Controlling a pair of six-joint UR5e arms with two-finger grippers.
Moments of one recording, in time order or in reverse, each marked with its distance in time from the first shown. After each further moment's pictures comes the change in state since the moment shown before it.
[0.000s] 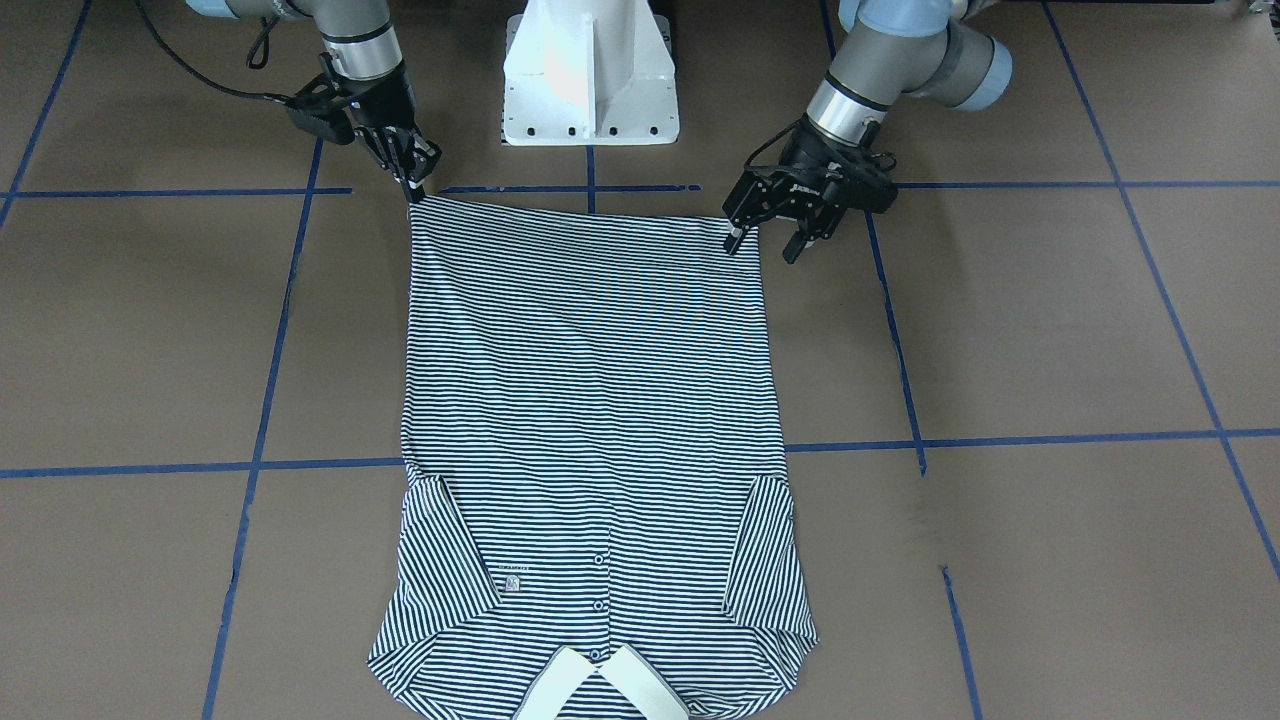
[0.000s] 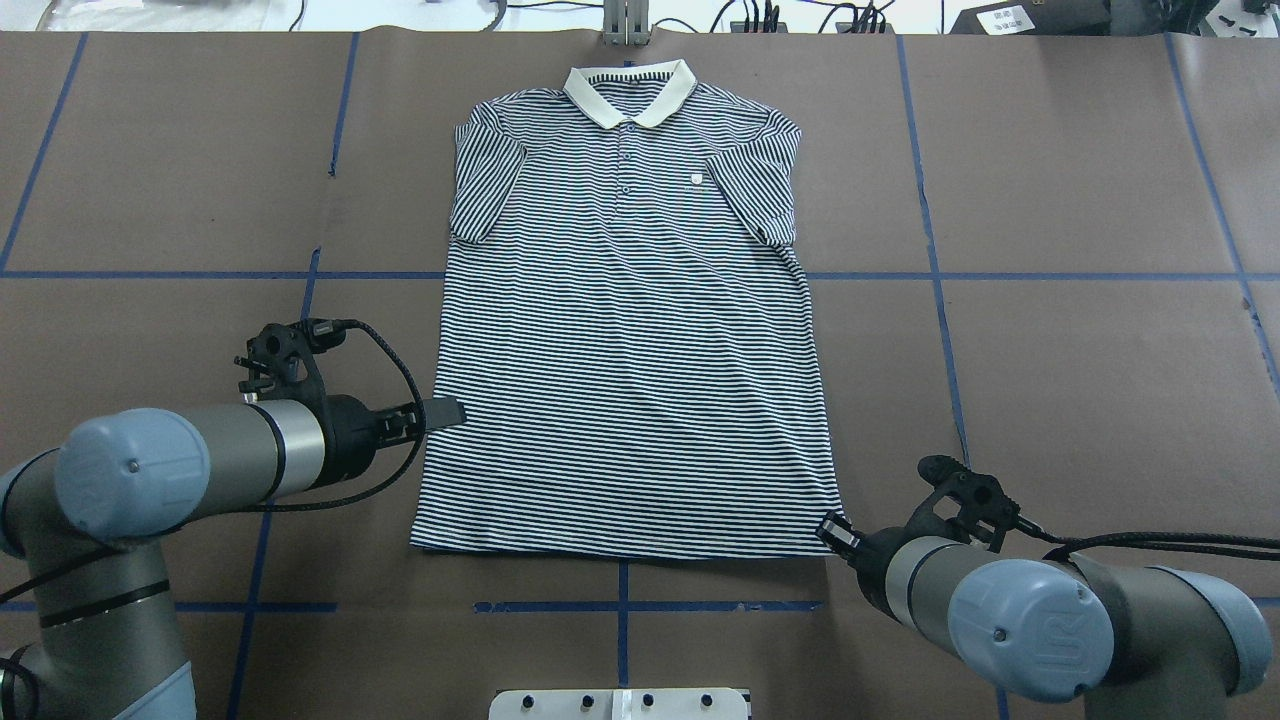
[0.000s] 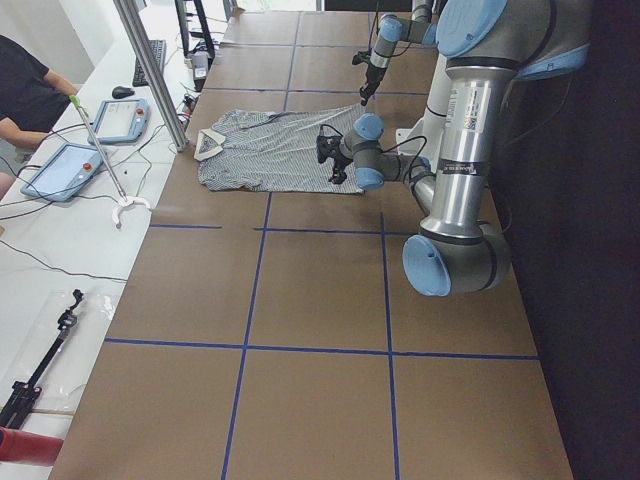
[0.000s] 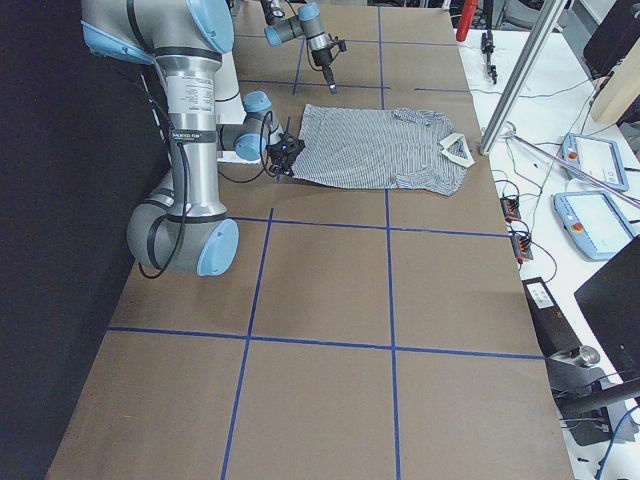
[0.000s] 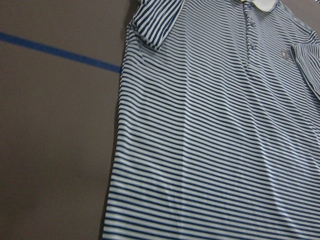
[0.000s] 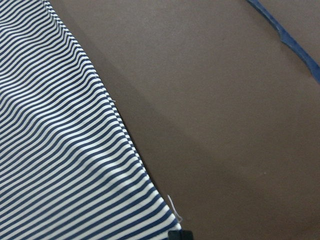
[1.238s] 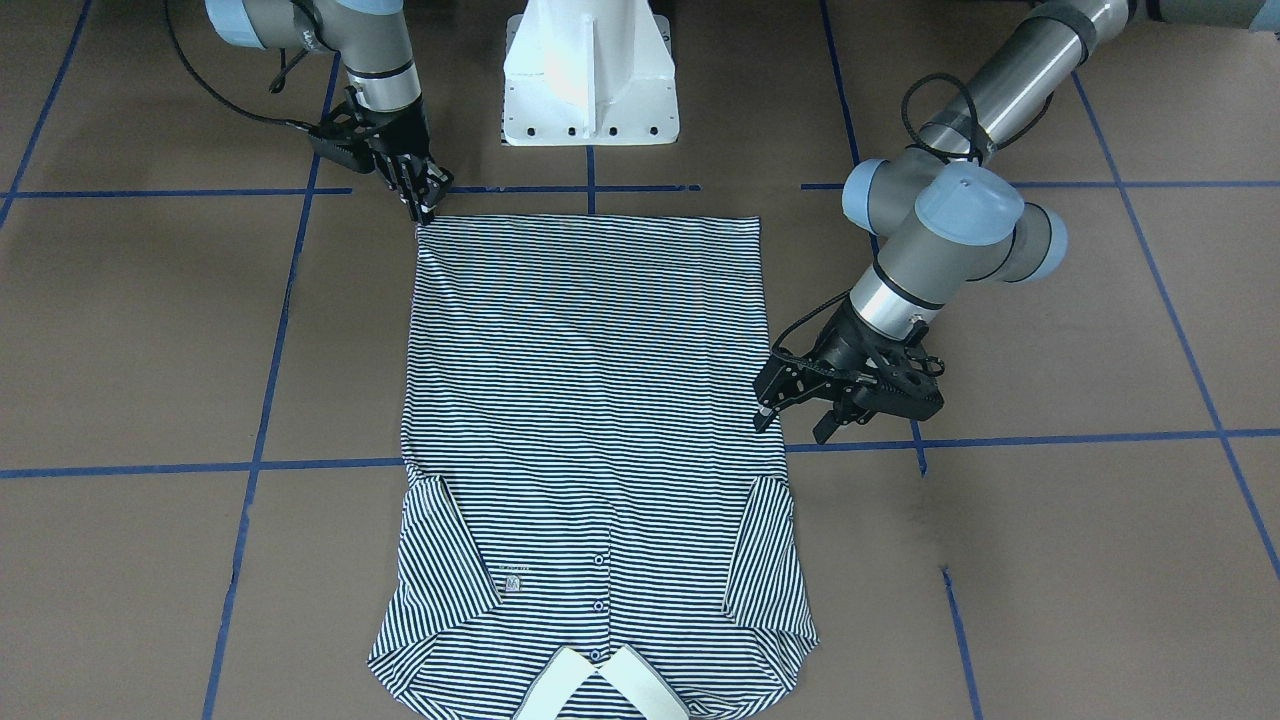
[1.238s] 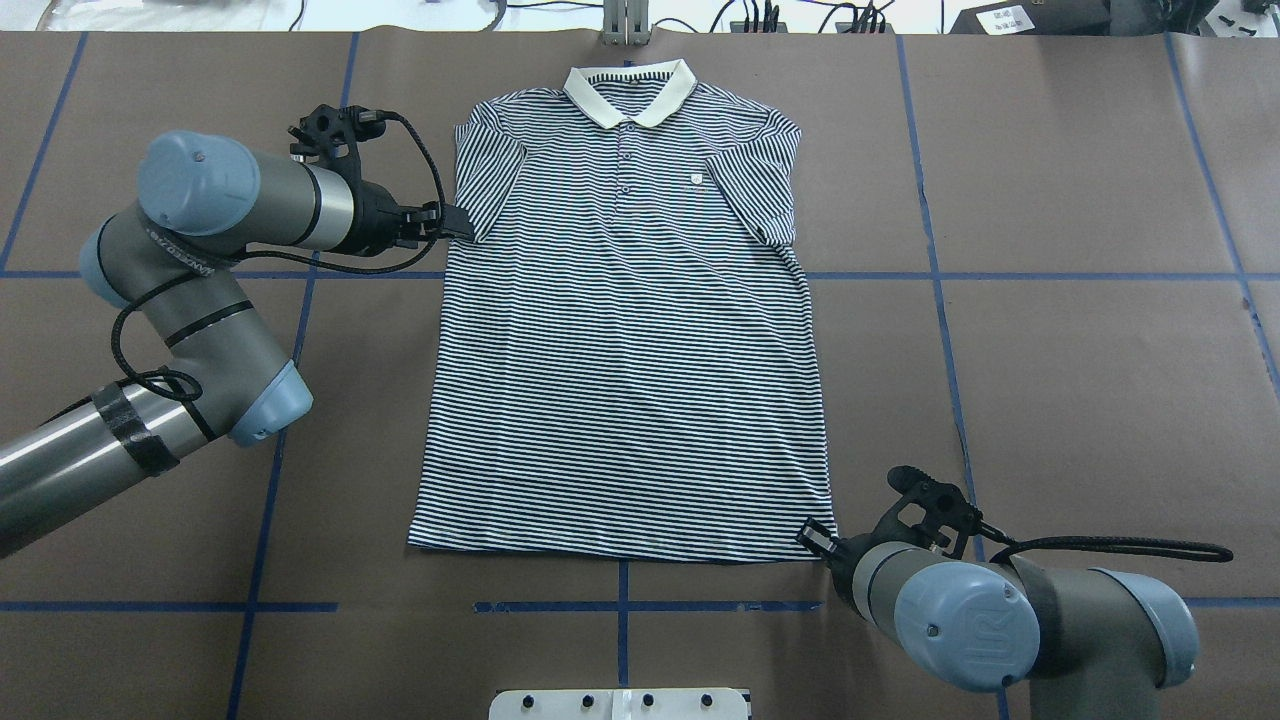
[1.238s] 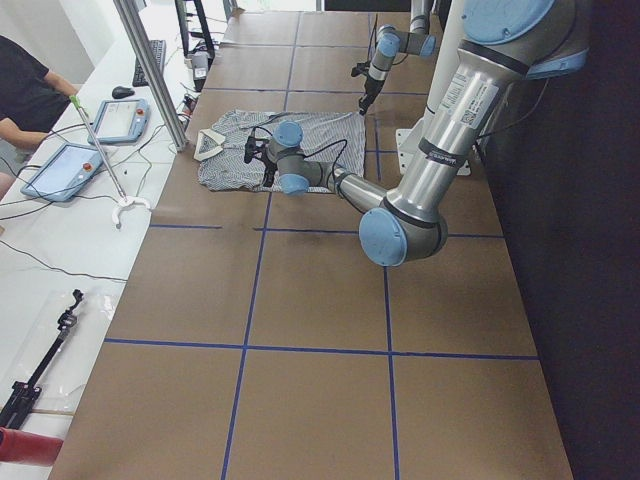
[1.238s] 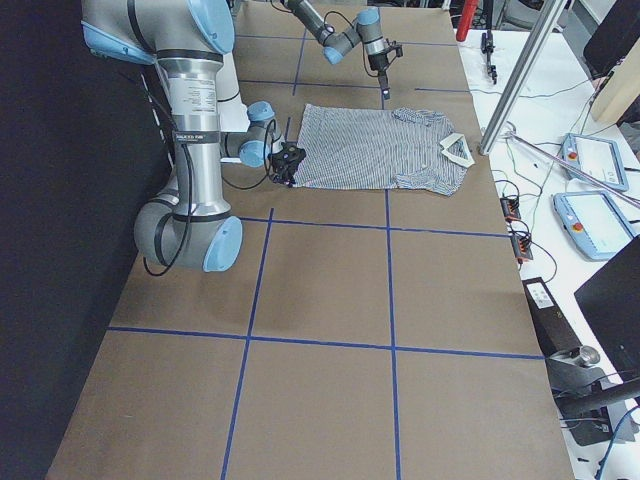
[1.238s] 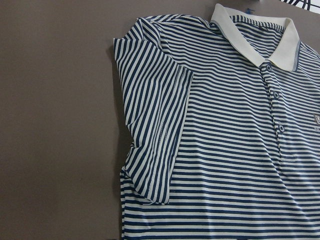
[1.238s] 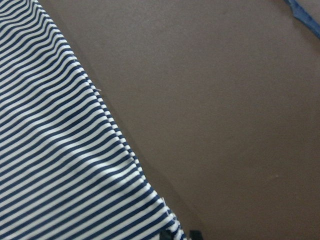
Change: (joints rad) left arm -0.390 -0.346 0.576 -0.281 -0.343 0.356; right arm -0.008 0.052 -0.116 -0.001 -0.001 0.001
